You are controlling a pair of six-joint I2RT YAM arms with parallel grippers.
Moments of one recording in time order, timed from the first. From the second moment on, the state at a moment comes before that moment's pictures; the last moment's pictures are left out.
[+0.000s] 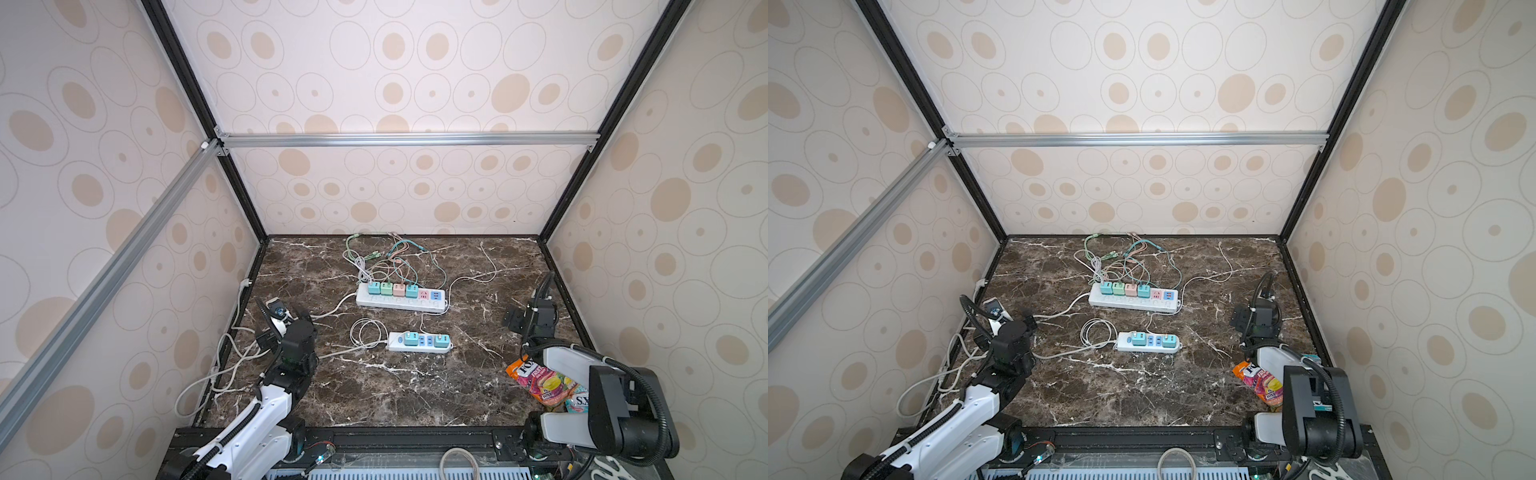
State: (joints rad) left arm -0.27 0.85 0.26 0.33 -0.94 -0.18; right arm -0.04 1.33 0.43 0.27 0.25 0.20
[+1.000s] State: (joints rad) left arm -0.09 1.37 0.25 0.78 -0.49 -0.07; right arm 0.07 1.55 0.41 0.74 0.24 0.01
